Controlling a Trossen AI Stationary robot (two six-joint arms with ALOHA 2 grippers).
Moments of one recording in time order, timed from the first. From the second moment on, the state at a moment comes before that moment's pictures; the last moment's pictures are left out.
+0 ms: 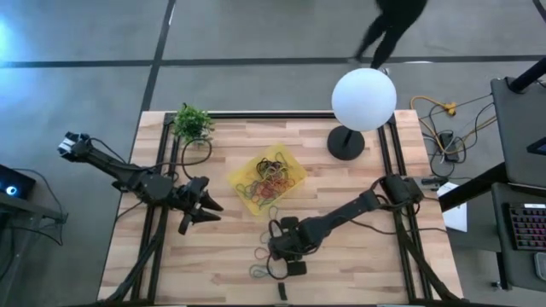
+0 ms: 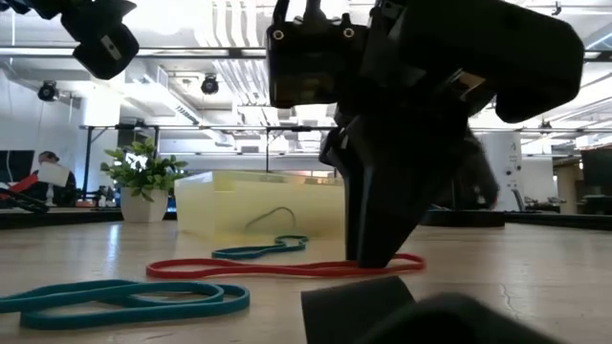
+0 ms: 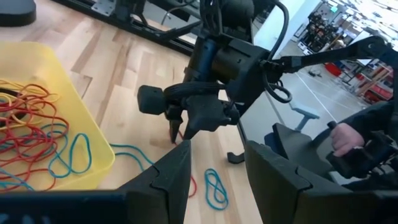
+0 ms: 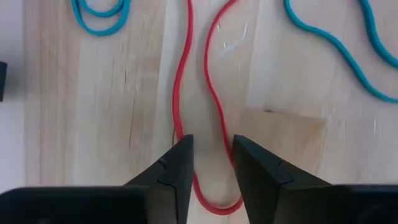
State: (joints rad) left arm -0.45 0.65 0.48 -0.08 -0.15 -0.57; right arm 0.42 2.24 1.59 -0.69 -0.02 0.34
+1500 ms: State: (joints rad) left arm -0.47 0.66 0.48 -0.05 -0.20 -0.56; right arm 0.53 1.93 1.58 -0.81 0.56 0.59
